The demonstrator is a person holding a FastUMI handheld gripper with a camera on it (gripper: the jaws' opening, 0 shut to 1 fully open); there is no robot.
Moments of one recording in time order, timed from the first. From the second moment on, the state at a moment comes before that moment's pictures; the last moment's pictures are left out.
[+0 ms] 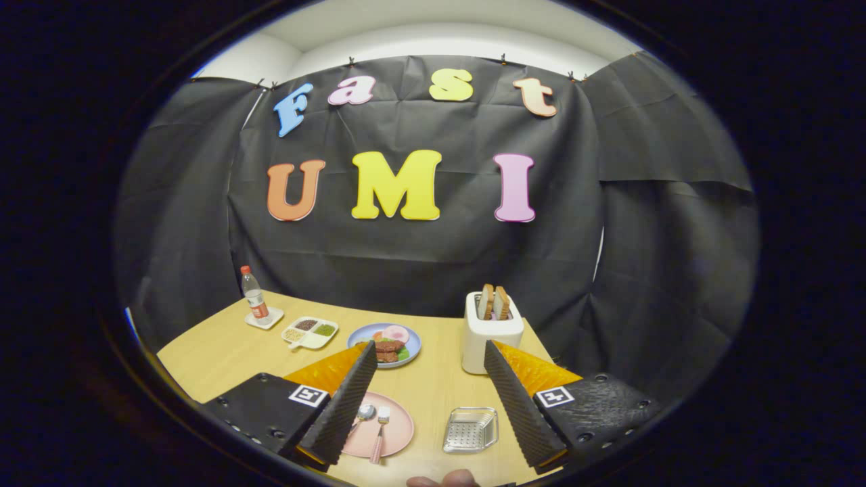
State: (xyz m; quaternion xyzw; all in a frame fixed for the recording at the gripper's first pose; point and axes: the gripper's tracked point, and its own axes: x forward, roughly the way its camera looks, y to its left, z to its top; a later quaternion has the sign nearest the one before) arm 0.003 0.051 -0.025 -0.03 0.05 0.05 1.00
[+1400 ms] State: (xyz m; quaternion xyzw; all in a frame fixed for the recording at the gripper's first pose) arm 0.042 0.111 -0.303 -0.09 0.43 0.05 0.90
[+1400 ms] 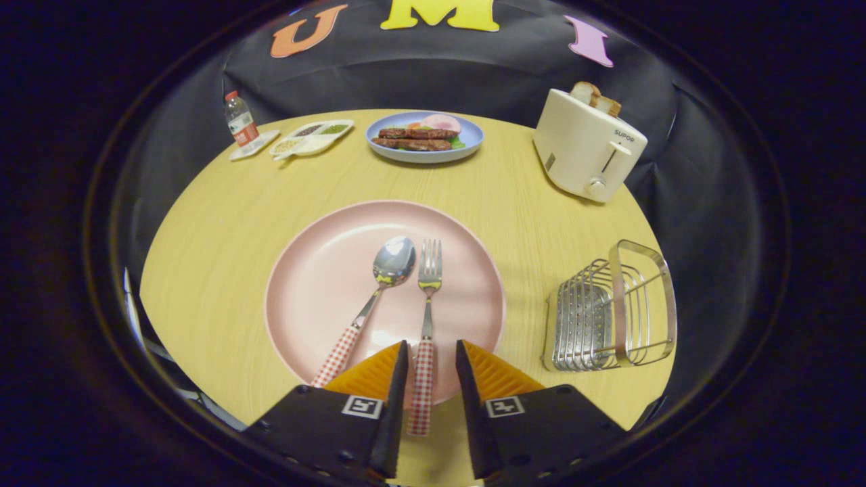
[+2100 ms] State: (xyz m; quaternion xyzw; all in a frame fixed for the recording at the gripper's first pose) arm 0.024 0.069 -0.175 -0.02 0.48 0.06 0.88
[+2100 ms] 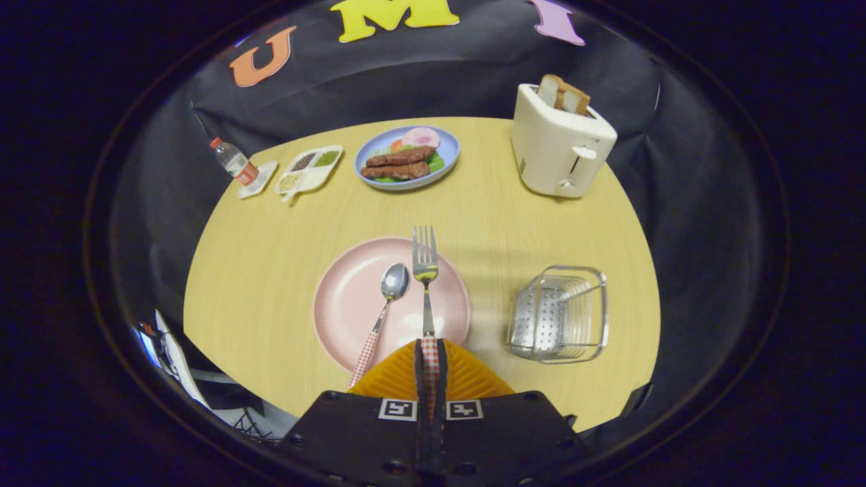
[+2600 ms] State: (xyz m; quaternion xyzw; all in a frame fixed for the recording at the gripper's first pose) arm -0.014 -0.027 -0.162 0.00 0.63 0.00 0.78
